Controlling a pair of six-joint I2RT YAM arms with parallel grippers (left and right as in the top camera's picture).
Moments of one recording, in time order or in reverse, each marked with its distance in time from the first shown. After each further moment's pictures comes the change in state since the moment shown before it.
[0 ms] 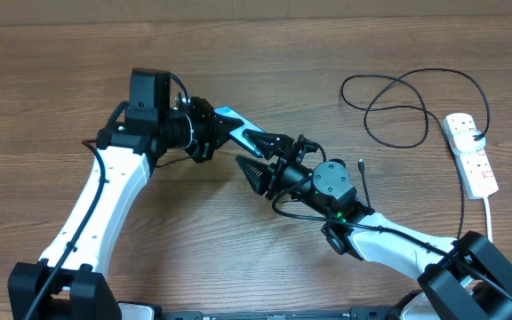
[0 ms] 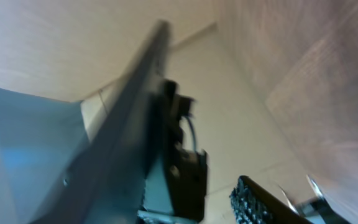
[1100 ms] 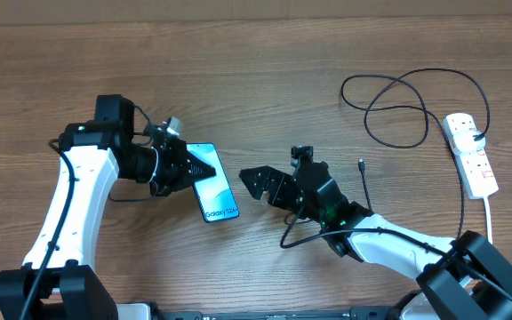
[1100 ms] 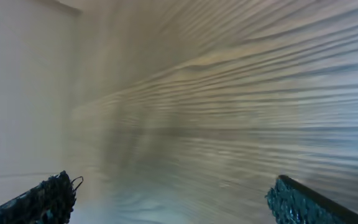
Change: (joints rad) left arm 0.185 0.000 0.004 -0.629 0.110 1.051; right arm -0.006 -0.003 -0.014 -0.515 0.080 -1.075
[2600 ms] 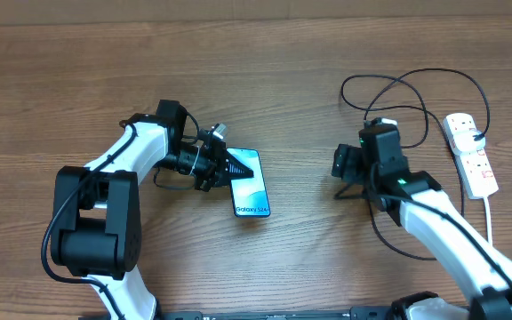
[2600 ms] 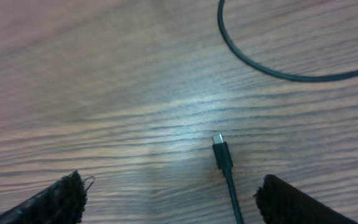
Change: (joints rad) left arm -0.163 0.393 0.005 0.227 0.255 0.023; right arm -0.399 -0.135 0.217 -0.787 0.346 -0.599
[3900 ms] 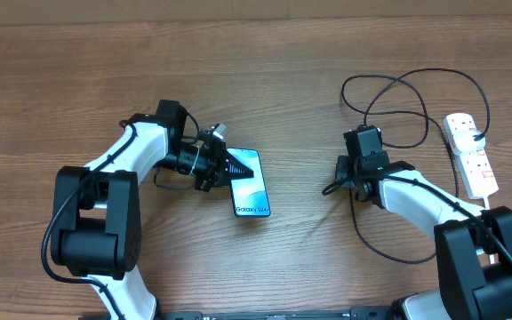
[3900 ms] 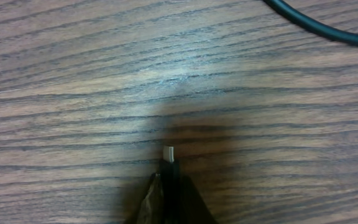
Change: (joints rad) left arm 0.000 0.000 0.000 -0.002 0.002 0.000; right arm -0.004 0.241 0.009 0.076 0.000 -0.039
